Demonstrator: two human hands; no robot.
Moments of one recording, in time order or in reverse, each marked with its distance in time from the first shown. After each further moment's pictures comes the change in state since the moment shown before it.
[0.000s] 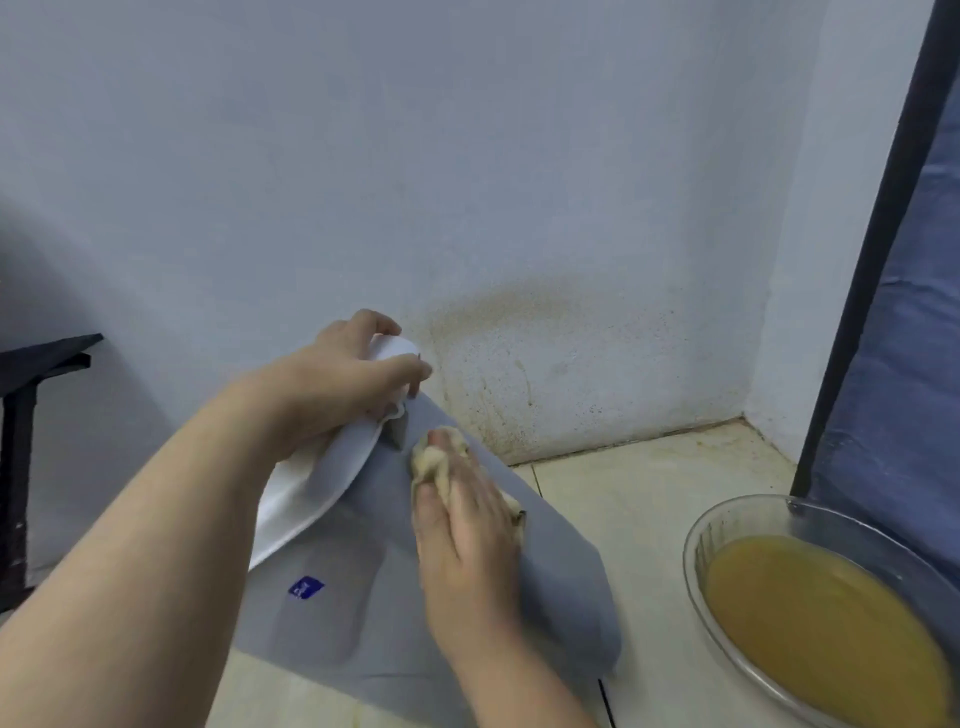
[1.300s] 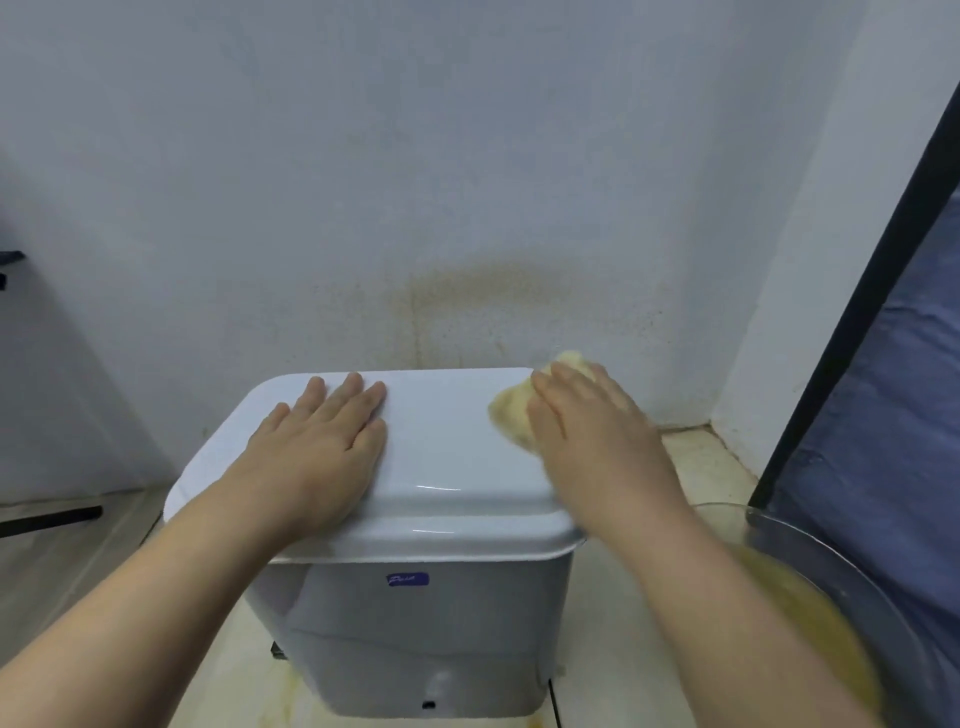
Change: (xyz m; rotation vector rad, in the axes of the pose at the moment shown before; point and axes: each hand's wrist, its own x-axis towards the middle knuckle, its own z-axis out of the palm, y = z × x) left_hand -0.008 -0.068 0.062 0.493 -0.035 -0.014; right_hand 0.081 0.005 -0.104 -0.988 -0.286 0.021
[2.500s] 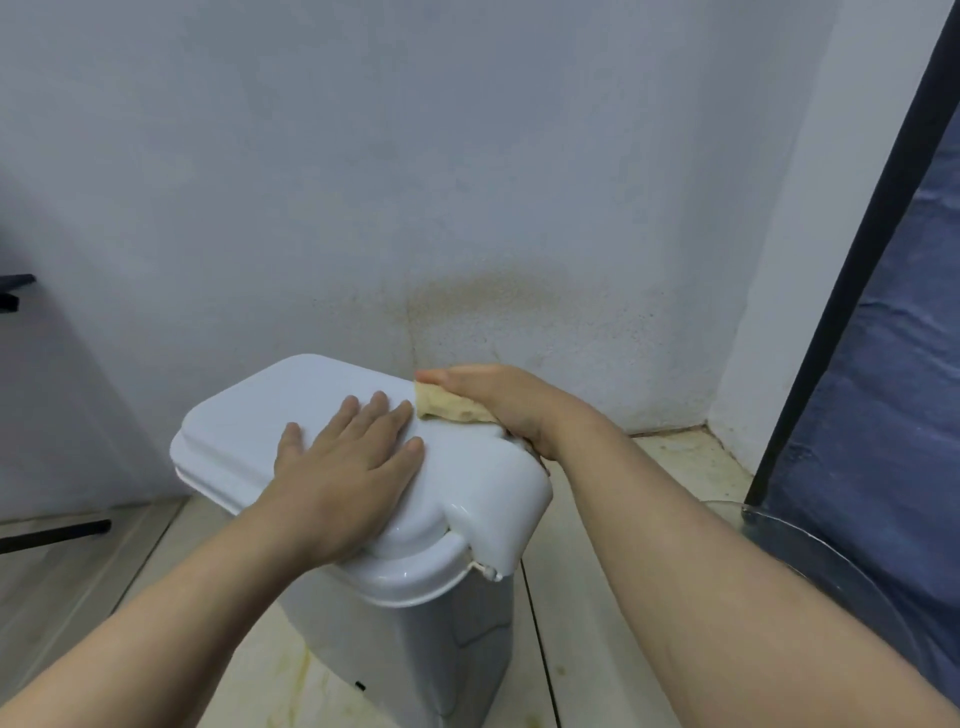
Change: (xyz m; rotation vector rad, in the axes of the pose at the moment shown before) left_hand -0.015 0.027 0.006 -0.047 -0.021 0.029; right_hand 0.058 -0.022 0.007 0.952 -0.590 0.095
